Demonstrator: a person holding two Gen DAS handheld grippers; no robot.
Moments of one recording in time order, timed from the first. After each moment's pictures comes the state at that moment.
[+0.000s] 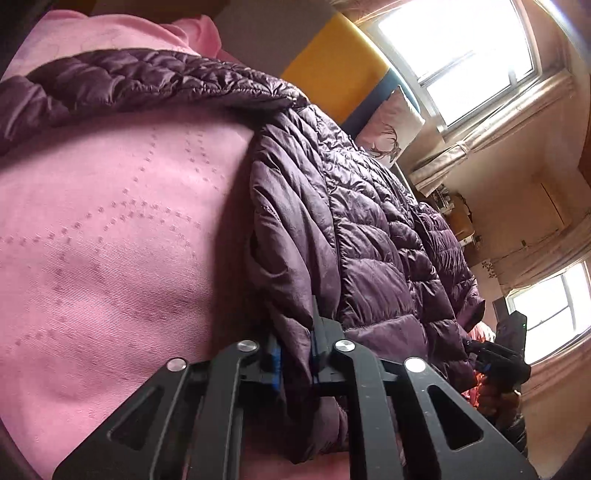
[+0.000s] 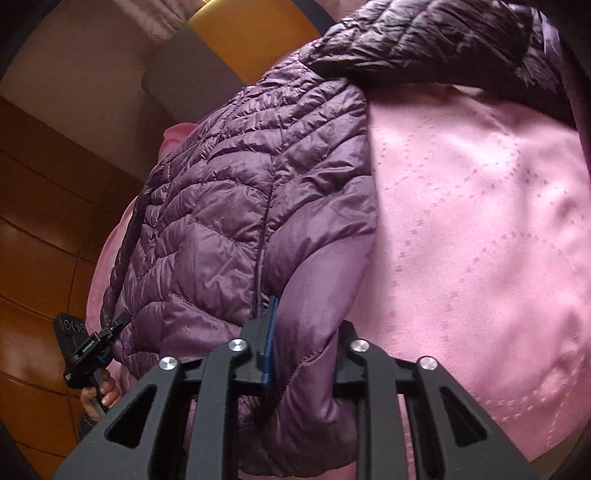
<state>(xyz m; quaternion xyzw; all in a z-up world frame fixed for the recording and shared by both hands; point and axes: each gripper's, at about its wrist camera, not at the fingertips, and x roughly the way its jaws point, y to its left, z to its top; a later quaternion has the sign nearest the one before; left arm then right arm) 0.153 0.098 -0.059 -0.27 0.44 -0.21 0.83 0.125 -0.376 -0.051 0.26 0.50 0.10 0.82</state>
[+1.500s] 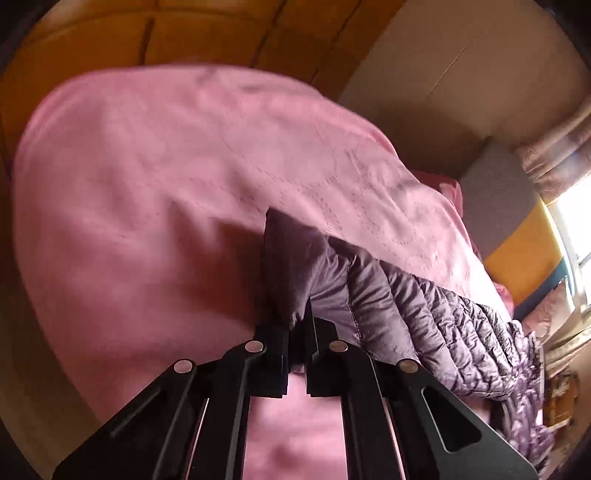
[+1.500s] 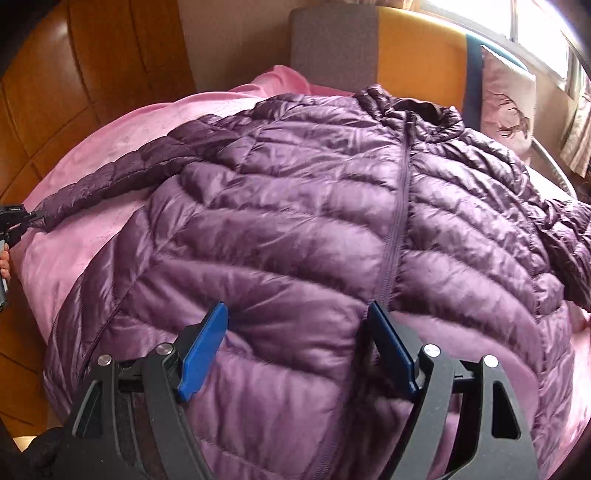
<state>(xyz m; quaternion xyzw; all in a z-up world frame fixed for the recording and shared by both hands) 0.094 0.410 -0.039 -0.32 0.35 0.23 0.85 0.137 -0.106 -0.070 -0.04 0.45 0.17 0.88</state>
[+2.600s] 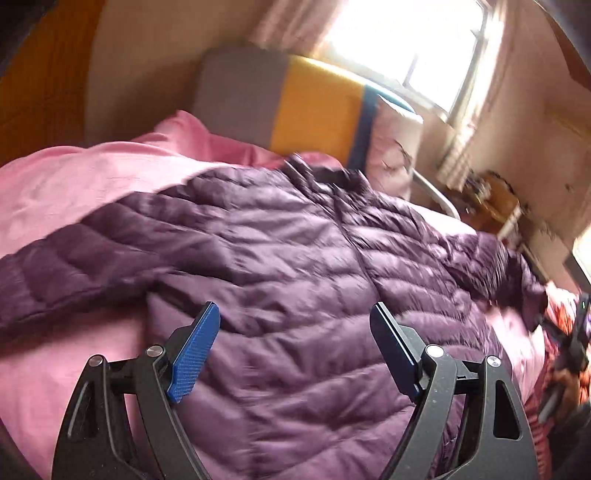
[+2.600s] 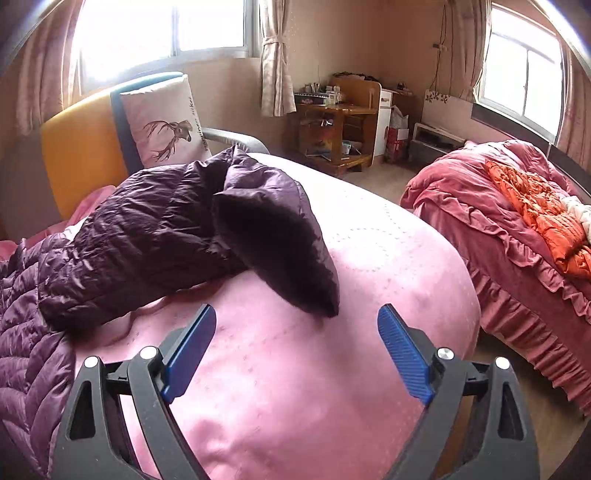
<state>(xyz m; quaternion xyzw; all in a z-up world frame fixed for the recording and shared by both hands) 0.164 0.005 -0.009 -0.09 0.37 -0.14 0.92 0.080 -0.517 -0.049 0.14 0.33 -0.33 0.87</state>
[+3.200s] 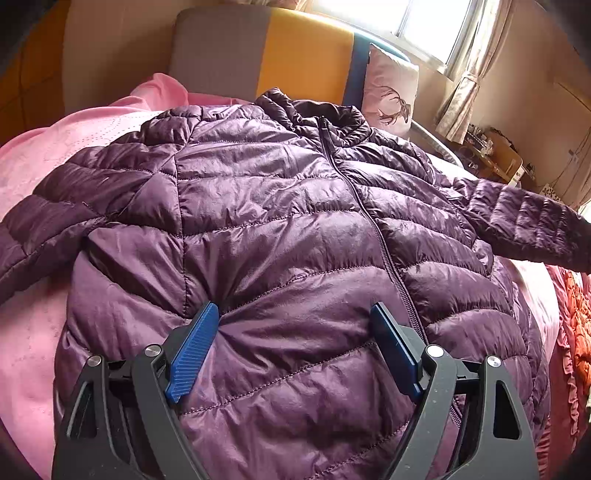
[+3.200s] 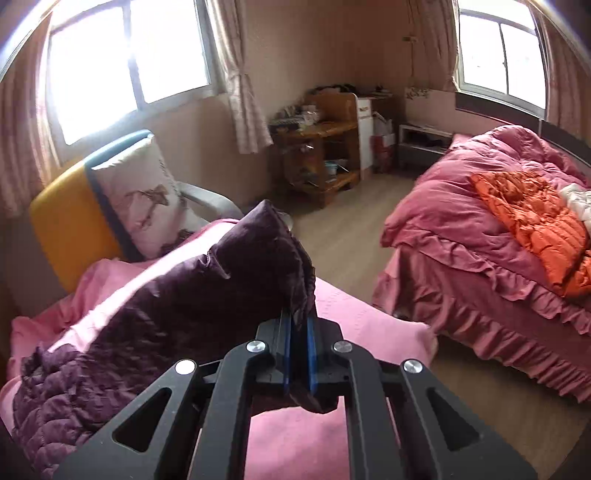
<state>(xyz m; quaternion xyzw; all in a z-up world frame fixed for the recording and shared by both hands) 0.183 -0.028 -0.057 -0.06 0.43 -0.15 0.89 0.062 -0.660 0.058 0.19 0.30 -0.35 0.87</state>
